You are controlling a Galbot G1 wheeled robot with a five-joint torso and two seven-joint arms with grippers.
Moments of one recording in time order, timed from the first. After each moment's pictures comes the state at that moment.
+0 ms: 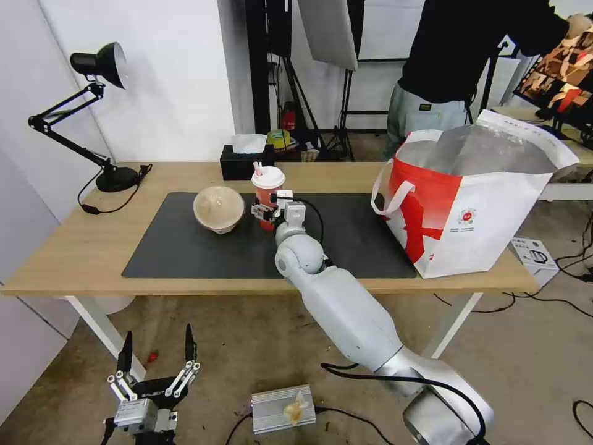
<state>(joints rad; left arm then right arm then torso) 1.96 -1.60 -0.56 -2.10 -0.01 -0.78 -0.09 -0.45 1.57 -0.16 1.25 0.60 -0.27 0.45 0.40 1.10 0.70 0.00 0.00</state>
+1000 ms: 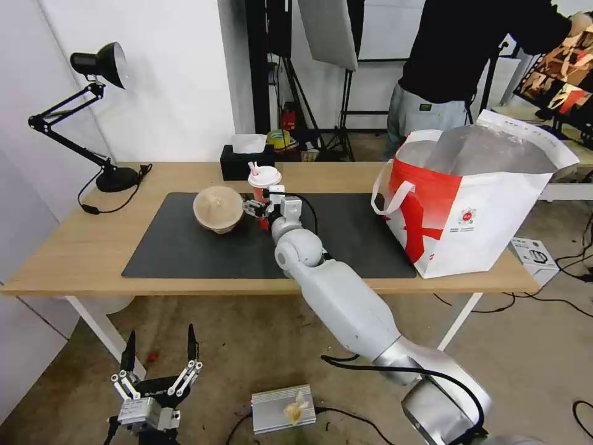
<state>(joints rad) 1.95 -1.60 -0.55 -2.09 -0.01 -0.78 -0.09 -0.39 1.58 -0.18 1.18 0.62 -0.23 0.34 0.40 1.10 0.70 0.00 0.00</state>
